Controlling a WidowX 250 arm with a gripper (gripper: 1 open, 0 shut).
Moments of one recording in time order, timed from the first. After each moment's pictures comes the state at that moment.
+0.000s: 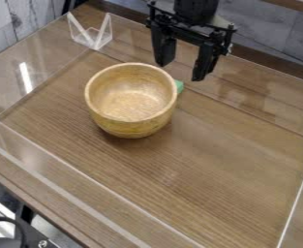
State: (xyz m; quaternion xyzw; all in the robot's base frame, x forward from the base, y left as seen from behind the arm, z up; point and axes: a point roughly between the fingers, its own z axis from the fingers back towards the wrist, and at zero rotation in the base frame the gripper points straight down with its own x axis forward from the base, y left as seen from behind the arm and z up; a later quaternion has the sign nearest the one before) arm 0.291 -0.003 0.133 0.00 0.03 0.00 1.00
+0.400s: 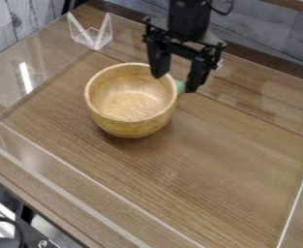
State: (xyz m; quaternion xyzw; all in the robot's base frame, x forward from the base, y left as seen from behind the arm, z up) arm 0.295 0.012 0.111 0.00 0.02 -0.01 1.00
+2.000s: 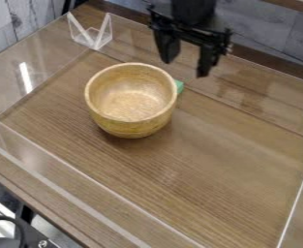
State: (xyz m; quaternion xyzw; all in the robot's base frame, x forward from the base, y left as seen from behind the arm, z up) arm 0.304 0.006 0.132 -0.01 -0.09 0.00 1.00
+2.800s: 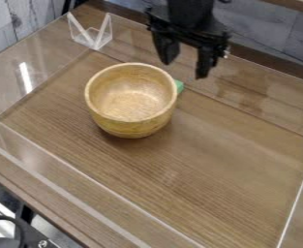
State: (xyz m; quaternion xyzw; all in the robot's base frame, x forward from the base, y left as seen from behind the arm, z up) arm 0.303 0.004 0.130 -0.01 -0.12 -0.01 0.99
